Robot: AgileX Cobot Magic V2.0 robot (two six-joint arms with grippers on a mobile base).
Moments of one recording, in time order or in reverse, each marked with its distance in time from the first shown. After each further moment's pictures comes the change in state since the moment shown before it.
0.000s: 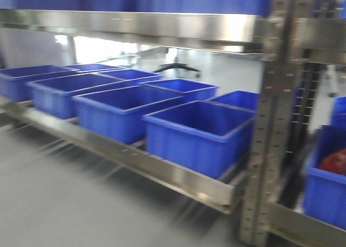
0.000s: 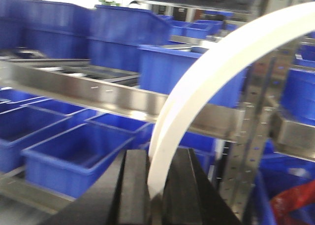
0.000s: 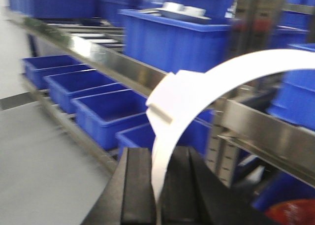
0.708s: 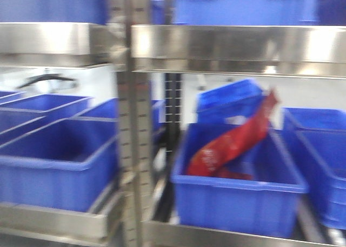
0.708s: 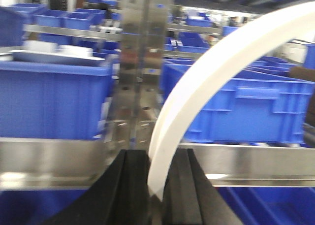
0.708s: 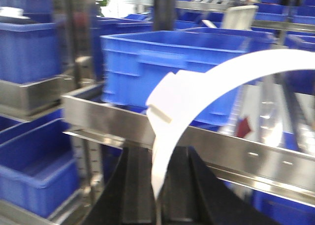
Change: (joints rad) left arm 0.000 0.000 0.000 0.000 0.000 0.000; right arm 0.000 0.000 0.000 0.000 0.000 0.000
